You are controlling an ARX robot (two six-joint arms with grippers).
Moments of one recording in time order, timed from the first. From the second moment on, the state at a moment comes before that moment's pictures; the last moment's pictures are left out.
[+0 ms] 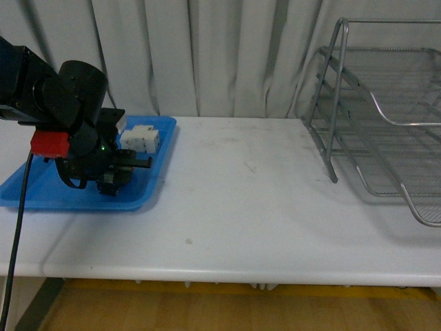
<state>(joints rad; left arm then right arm) -0.08 2.45 1.69 -0.21 -0.08 0.01 0.00 0.00 0.01 0.00 0.00 0.00</state>
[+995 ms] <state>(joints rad) 0.00 1.17 0.65 -0.05 0.11 0.10 0.00 0.00 0.01 0.00 0.00 0.00</state>
